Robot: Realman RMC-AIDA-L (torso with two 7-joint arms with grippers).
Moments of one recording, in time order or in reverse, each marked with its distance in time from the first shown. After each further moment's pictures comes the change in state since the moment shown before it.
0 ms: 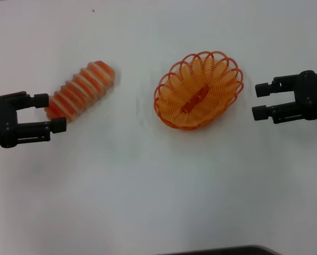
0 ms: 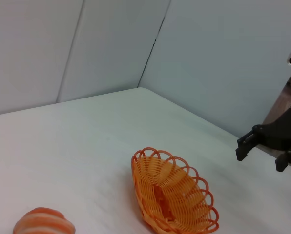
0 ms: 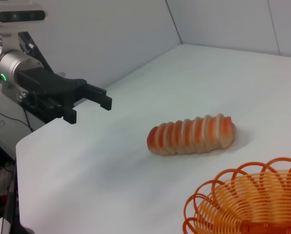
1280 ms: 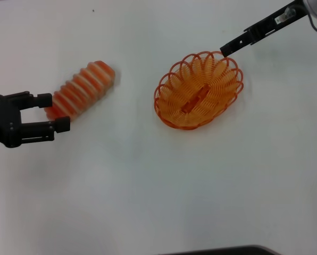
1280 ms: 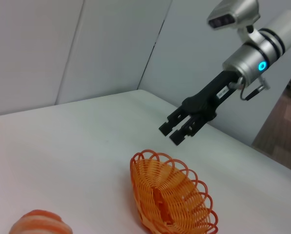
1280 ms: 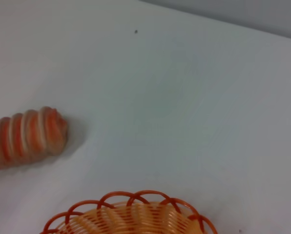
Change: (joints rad) left arm 0.005 -0.017 -0.001 0.011 0.000 -0.005 -0.002; right arm 0.399 0.039 -0.112 -0.036 -0.496 0.379 0.695
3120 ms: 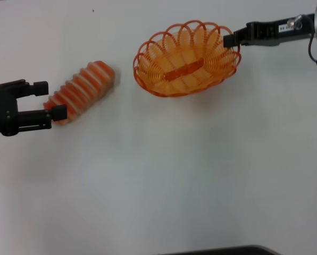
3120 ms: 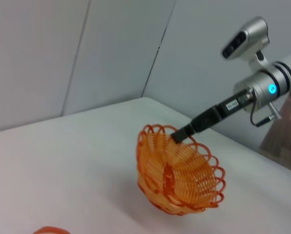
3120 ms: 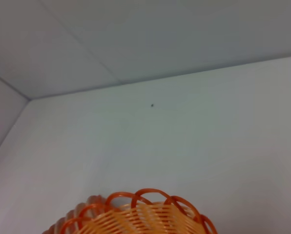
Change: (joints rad) left arm -0.020 0.001 -0.022 0.015 -0.006 -0.007 0.001; right arm -0.181 0.026 0.103 0.081 0.359 0.068 0.002
